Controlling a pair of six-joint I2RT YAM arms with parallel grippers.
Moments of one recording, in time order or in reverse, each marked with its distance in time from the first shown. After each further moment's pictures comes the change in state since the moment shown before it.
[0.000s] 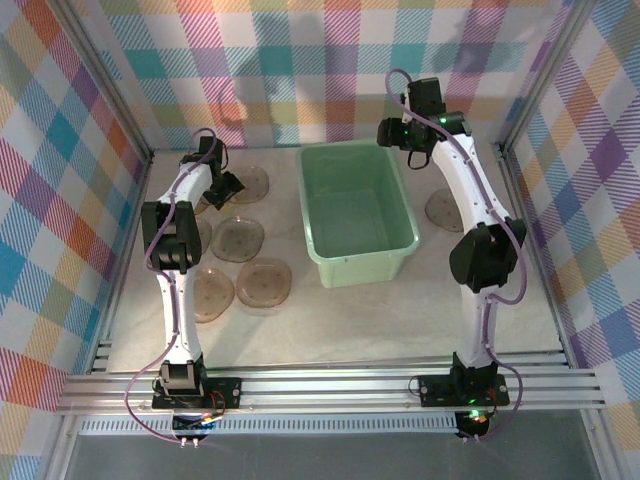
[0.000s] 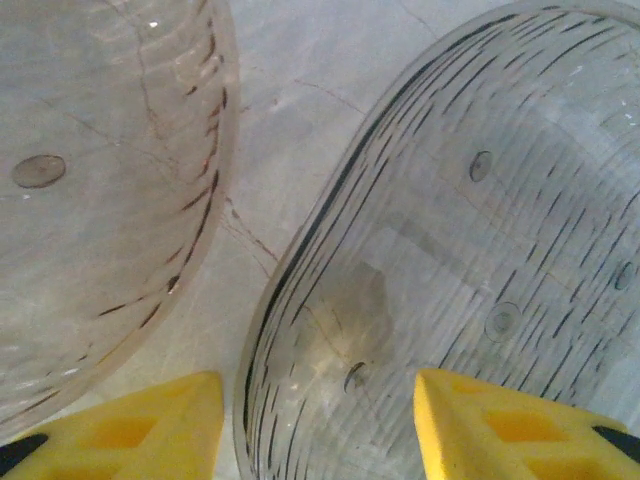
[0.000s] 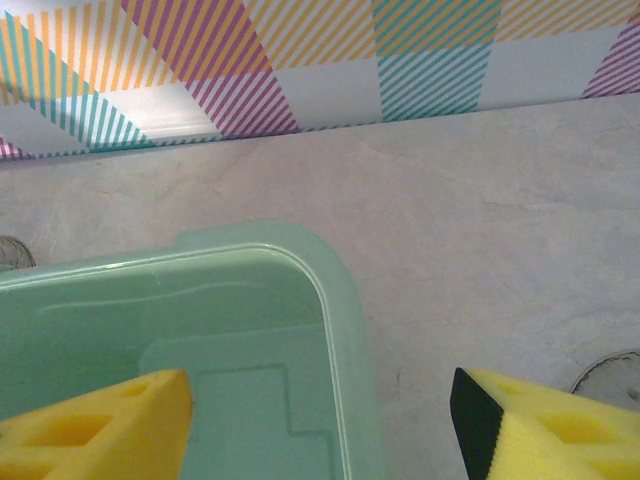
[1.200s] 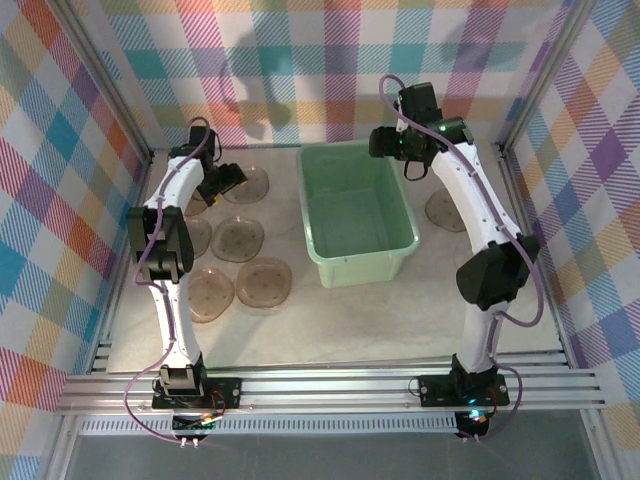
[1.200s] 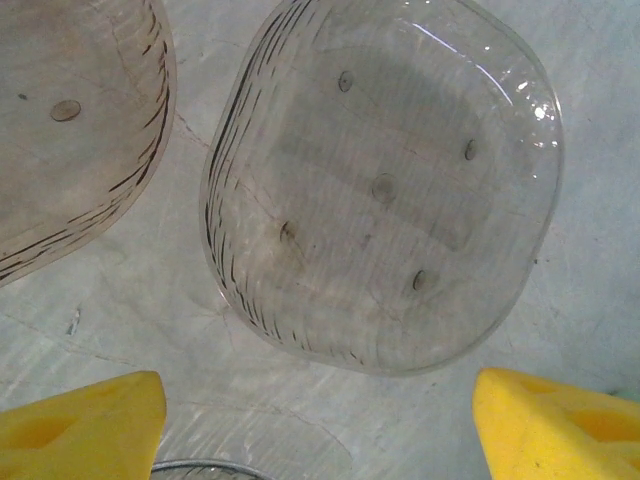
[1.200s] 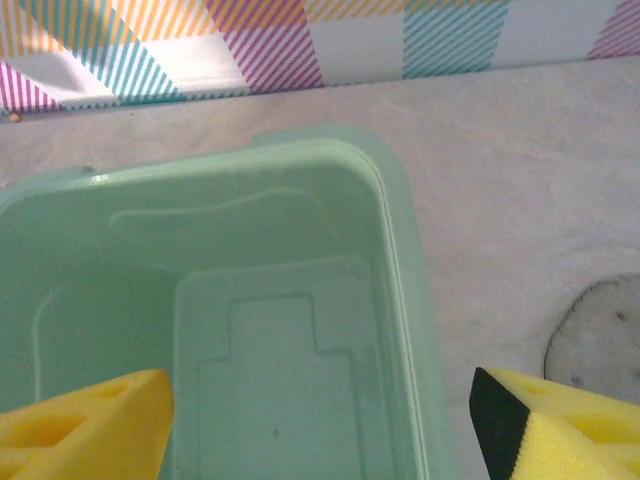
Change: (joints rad) left arm -0.001 -0.175 -0.078 -0.060 0.072 0.115; right arm 0.072 -0.146 -0.090 -0.077 0.050 0.023
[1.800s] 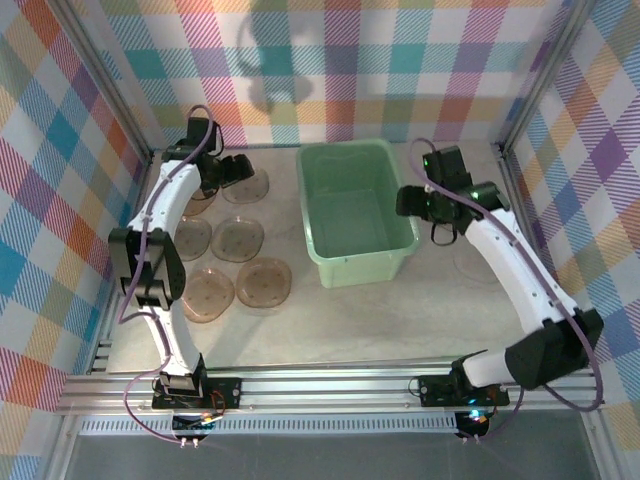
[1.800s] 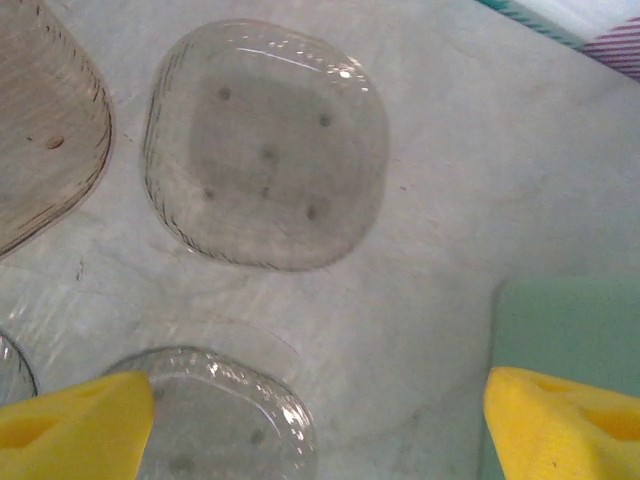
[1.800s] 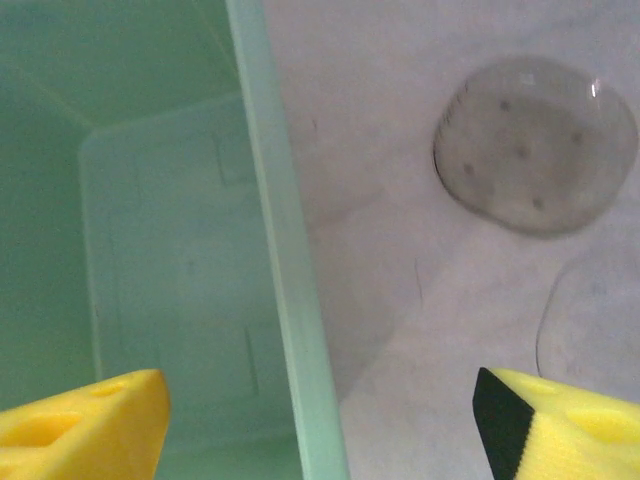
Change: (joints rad) left arm -0.069 -0.261 -0.154 0.038 -0.023 0.144; right arm 0.033 -0.535 -0.697 0.064 0.109 0.082
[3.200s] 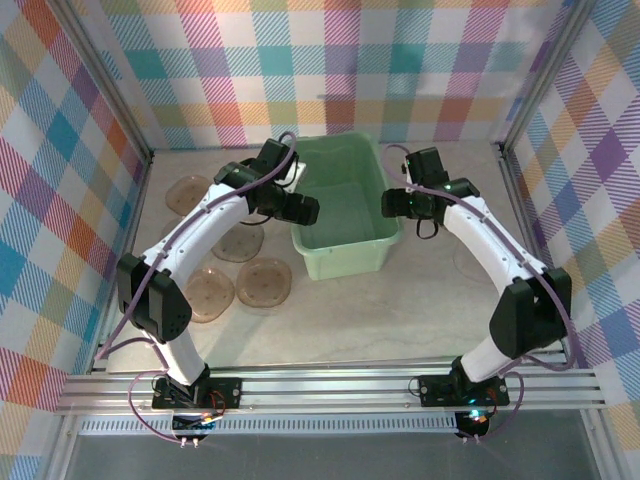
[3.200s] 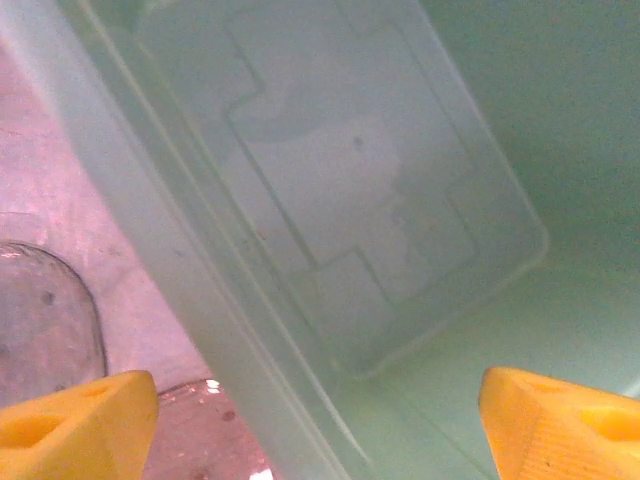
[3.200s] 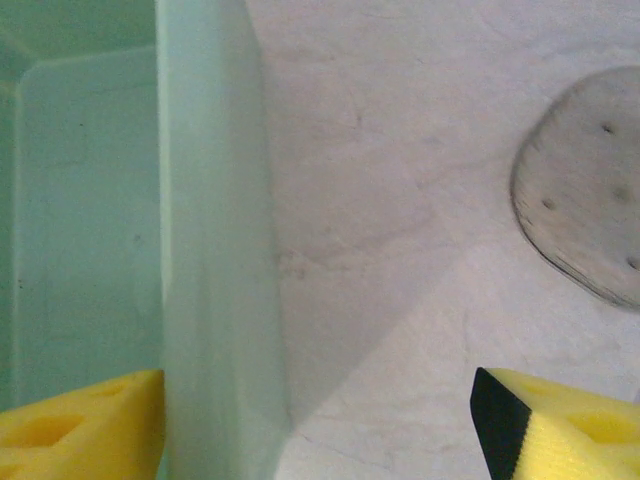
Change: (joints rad) left arm -0.454 -0.238 -0.109 -0.168 -0.072 0.231; right arm -0.006 0.121 -0.114 0.177 -0.065 -0.105
